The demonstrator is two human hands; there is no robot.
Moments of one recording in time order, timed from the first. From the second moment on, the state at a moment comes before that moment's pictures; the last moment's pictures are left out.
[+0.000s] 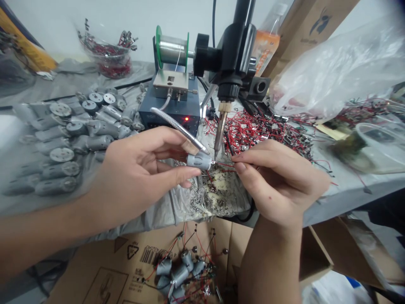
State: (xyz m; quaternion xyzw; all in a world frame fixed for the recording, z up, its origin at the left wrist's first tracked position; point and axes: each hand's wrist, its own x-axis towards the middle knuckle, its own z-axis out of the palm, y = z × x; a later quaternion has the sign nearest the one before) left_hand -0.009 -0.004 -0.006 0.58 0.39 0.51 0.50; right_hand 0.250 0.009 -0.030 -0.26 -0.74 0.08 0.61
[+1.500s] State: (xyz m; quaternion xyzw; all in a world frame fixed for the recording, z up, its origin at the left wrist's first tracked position) left_hand -0.006 -0.004 -0.008 0.57 0.39 0.51 0.51; right_hand 0.252 0.008 -0.030 -0.28 -0.73 0.07 0.62
